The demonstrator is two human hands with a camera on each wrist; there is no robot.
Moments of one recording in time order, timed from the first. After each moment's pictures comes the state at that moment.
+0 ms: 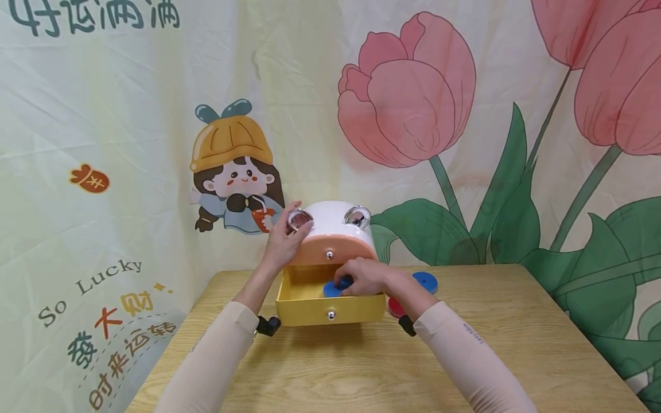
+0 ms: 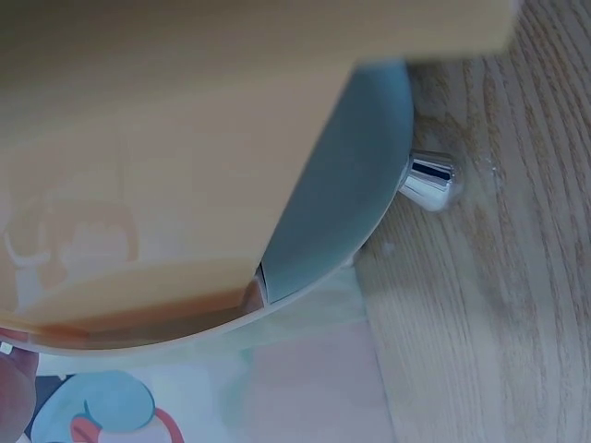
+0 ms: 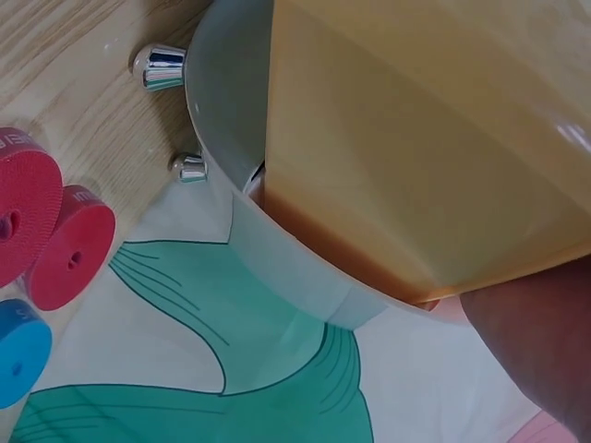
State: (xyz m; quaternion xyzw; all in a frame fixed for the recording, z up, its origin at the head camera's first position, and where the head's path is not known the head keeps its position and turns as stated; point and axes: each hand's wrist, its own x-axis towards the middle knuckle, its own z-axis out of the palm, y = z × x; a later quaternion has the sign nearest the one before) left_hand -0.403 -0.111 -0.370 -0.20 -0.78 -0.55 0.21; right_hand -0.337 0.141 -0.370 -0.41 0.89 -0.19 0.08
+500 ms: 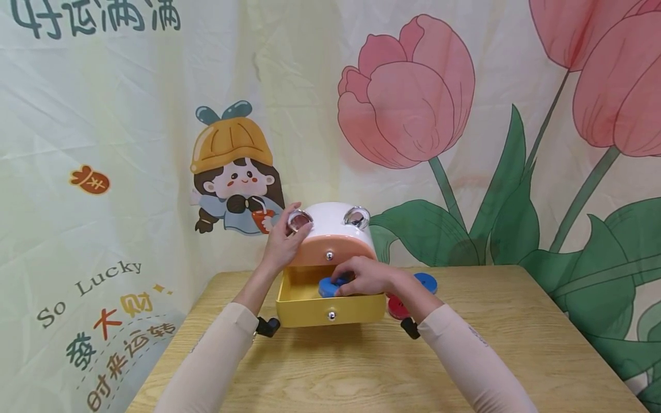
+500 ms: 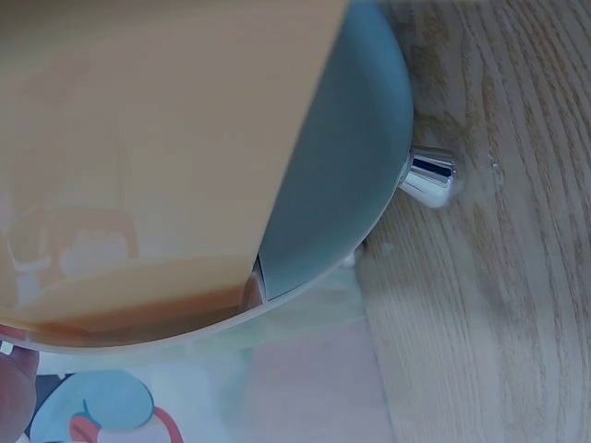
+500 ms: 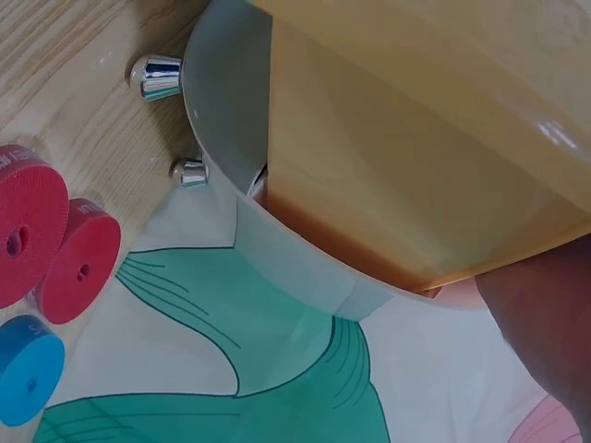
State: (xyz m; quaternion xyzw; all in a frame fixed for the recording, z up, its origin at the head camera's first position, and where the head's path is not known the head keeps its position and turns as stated) left_hand -0.402 -0.112 -0.370 -0.20 -0.78 -0.55 0.21; right_hand -0.336 0.147 -0.368 -0.40 0.86 -0.29 0.11
